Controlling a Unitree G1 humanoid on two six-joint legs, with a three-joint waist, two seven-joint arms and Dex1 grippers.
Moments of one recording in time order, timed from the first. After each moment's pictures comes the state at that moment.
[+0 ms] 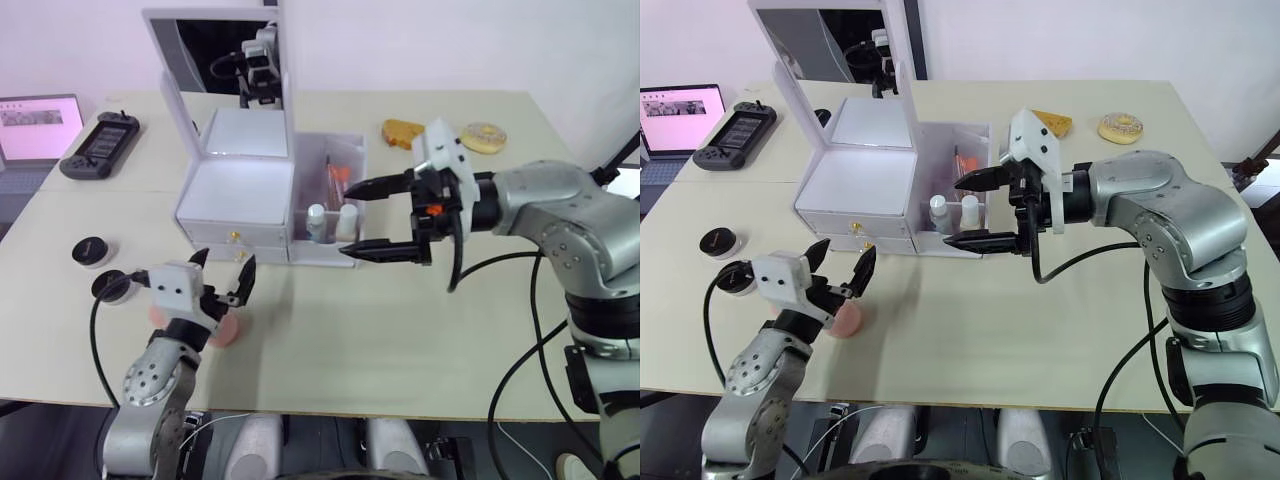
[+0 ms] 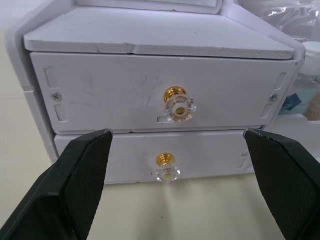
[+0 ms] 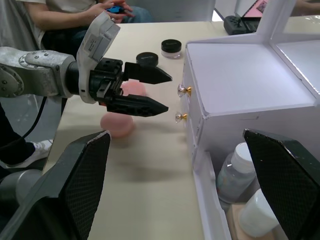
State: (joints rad) left arm 0.18 0.15 0.09 -0.59 -0.27 0.33 -0.21; right arm -0.80 -0.76 0.10 -0.35 0.67 0.88 1.04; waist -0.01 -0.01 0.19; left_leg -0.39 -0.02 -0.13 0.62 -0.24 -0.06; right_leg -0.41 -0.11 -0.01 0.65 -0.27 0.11
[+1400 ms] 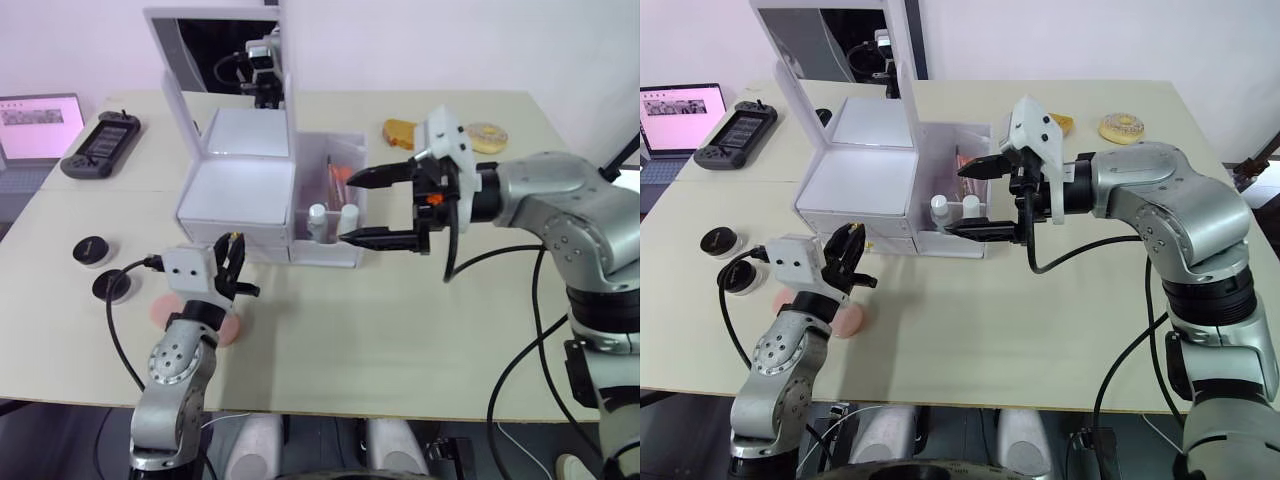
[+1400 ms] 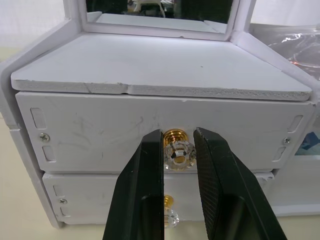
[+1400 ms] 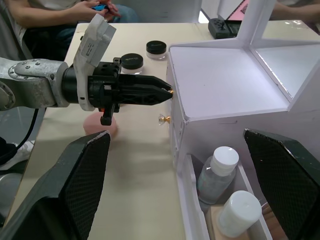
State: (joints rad) left arm 0.12 0.10 0.02 -0.58 -0.21 0.32 -0.12; right arm -0.83 -0.76 0.10 -0.33 0.65 0.87 1.01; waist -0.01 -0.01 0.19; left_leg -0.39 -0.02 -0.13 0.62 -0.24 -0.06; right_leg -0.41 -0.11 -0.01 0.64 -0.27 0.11
